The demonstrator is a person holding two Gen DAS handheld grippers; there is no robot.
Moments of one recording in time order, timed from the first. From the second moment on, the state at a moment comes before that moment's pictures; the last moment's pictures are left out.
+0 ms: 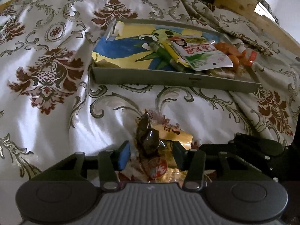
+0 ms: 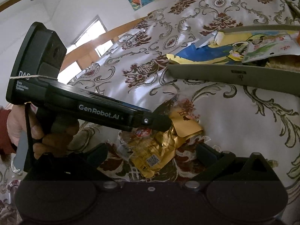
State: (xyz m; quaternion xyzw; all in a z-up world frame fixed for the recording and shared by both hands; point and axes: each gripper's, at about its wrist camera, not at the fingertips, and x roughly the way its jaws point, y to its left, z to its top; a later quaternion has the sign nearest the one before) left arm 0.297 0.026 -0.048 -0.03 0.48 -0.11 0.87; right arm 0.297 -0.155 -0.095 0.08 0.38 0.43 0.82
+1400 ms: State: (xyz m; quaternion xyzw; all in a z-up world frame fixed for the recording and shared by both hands) left arm 0.251 0.046 -0.035 0.04 0.46 -0.01 0.89; right arm 0.338 -0.159 -0.096 0.22 0.43 0.43 0.76
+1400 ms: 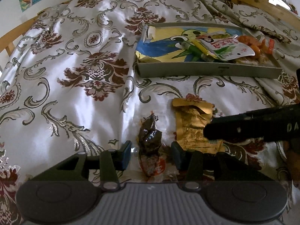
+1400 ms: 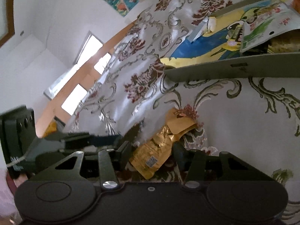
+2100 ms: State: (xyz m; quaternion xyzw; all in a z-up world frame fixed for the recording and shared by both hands) left arm 0.252 0.057 -0.036 0.01 0.46 0.00 0.89; right arm 0.376 -0.117 -0.115 0.27 0.47 0.40 0.74
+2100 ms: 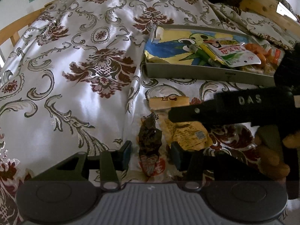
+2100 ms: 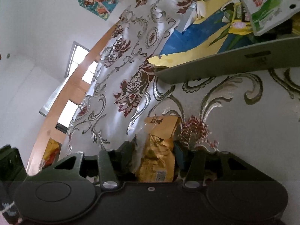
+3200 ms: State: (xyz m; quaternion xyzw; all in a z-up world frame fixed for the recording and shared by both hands) left arm 0.221 0.075 -0.027 -0.06 0.45 0.01 0.89; right arm 0.357 -0.093 -0.075 0.18 0.47 0.38 0.77
